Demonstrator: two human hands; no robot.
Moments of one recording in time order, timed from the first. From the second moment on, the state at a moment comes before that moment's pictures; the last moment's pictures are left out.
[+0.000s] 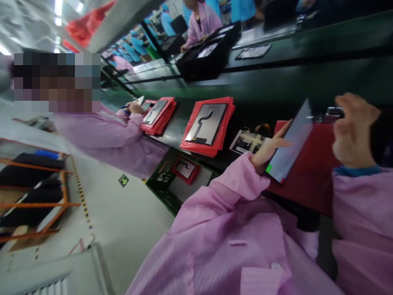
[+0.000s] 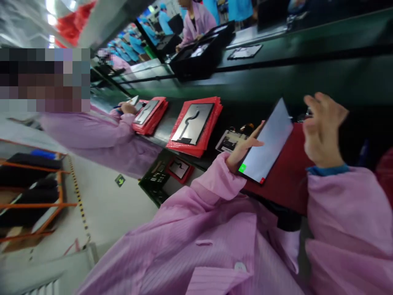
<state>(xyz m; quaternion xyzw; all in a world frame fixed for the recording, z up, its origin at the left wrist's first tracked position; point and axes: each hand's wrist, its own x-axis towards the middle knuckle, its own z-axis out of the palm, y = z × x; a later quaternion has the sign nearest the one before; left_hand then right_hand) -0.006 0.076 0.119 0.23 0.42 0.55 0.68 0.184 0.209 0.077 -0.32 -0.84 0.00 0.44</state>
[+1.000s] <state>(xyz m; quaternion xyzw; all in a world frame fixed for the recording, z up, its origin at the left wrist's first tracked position) -0.076 0.027 0.005 0.67 0.71 0.18 -0.06 0.175 0.176 0.093 -0.30 -0.81 0.08 0.49</state>
